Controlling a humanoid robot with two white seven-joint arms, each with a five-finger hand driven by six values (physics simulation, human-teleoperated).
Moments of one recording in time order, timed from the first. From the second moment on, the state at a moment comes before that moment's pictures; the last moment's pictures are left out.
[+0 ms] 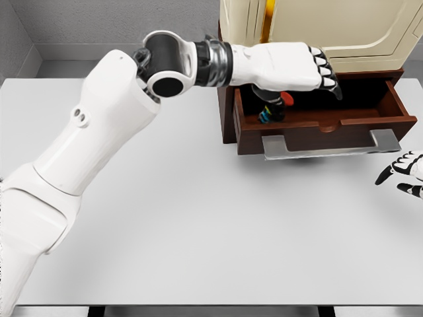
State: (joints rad) left arm -1.07 0.06 -0.73 -1.27 -0.64 -0.61 -0.61; right arm 0.26 -0.94 -0.31 -1.76 0.14 -0.61 0.61
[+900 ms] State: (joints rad) left arm -1.19 0.76 -1.22 -1.72 0.80 -0.47 -0.61; right arm 0.27 -0.93 -0.30 -1.76 0.13 -0.61 0.61
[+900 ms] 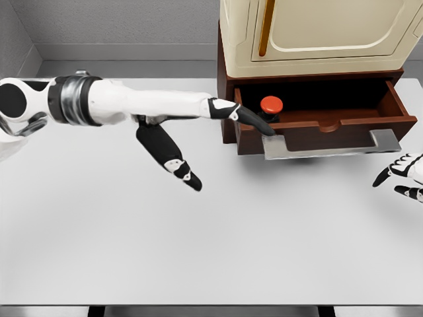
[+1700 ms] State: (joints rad) left arm -1.26 0.57 -1.10 -1.59 1.13 0.42 -0.61; right arm 0.27 -0.84 -0.30 -1.76 0.08 -0.61 0.61
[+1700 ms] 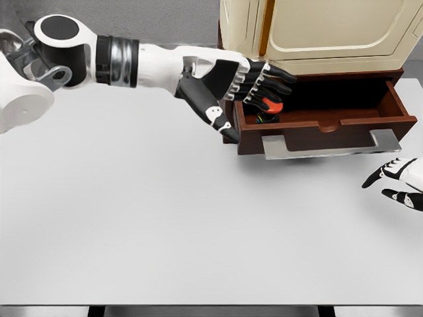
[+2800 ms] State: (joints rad) left arm -1.23 0.40 -1.12 -1.33 0.97 0.41 -0.60; right arm 0.35 -0.91 -0.36 -1.76 0.06 -0.61 0.61
